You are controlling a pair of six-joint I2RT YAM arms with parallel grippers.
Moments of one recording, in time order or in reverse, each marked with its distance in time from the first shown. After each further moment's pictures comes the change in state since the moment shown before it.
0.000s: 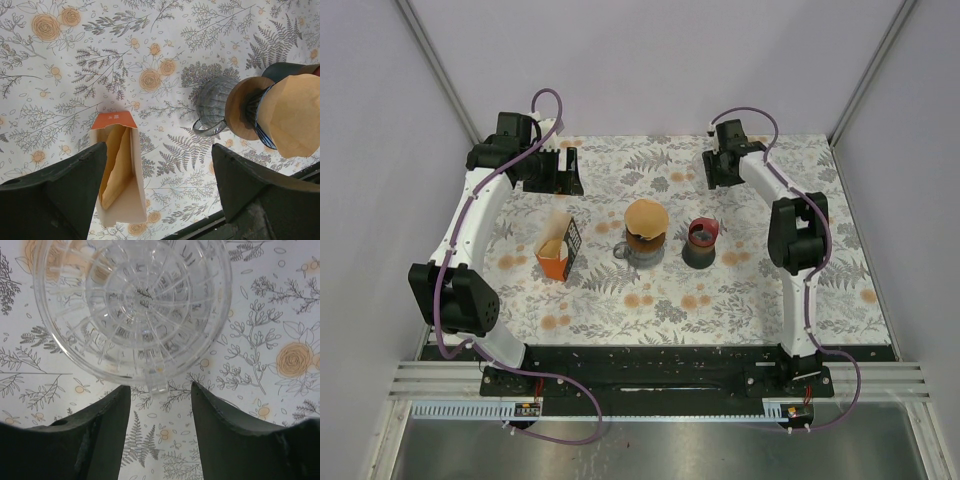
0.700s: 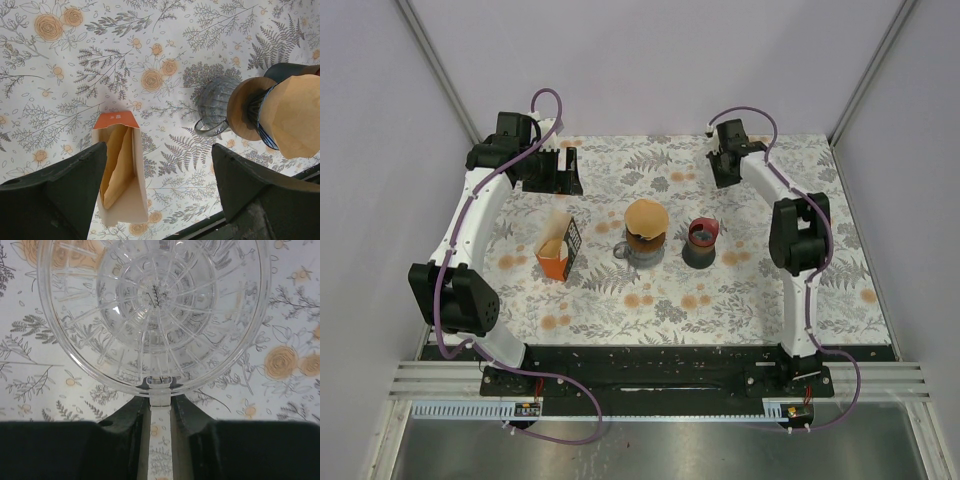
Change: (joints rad) left arm 0.002 0.000 0.000 0.000 -0.006 0.003; right arm 0.000 0.030 0.031 0.005 0.000 -0.074
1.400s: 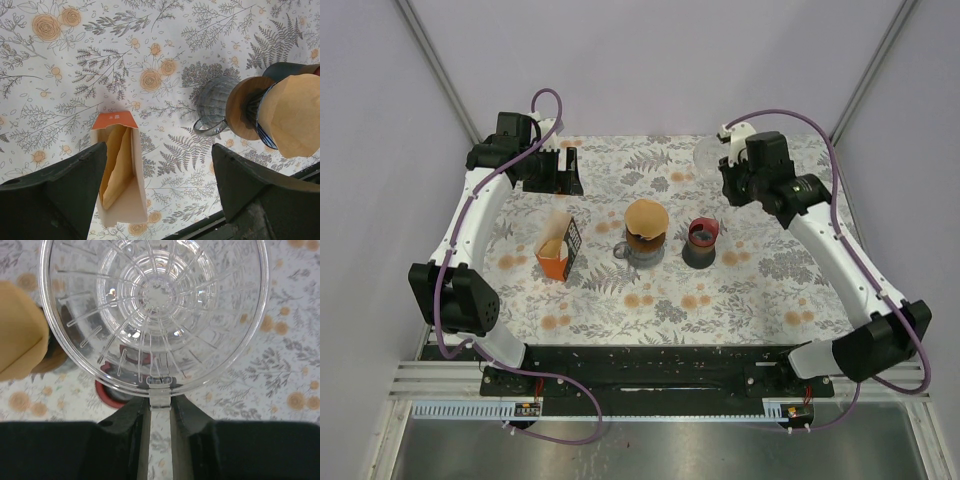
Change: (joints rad) left arm 0.000 0.001 0.000 -0.001 0.005 0.000; right arm 0.128 -0.827 -0.450 -0.046 -0.046 -0.031
